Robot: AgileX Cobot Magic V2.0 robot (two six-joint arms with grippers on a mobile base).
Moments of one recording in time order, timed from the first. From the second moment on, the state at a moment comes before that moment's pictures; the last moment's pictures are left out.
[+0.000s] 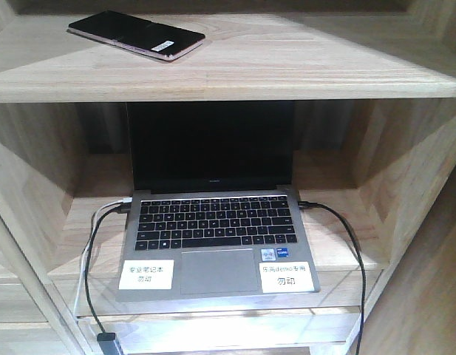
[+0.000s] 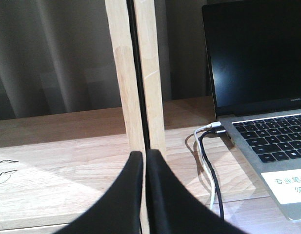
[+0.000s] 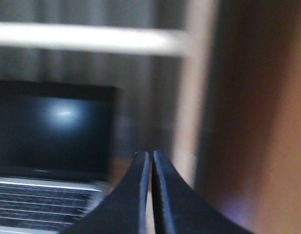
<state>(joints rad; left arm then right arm) -0.01 -0.01 0.03 0.06 0.19 0.04 0.05 0.09 -0.22 0.10 0.22 -0.13</state>
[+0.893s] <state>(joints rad) -0.01 -0.01 0.03 0.06 0.19 0.04 -0.06 -0.01 0.03 0.10 0.10 -0.12</state>
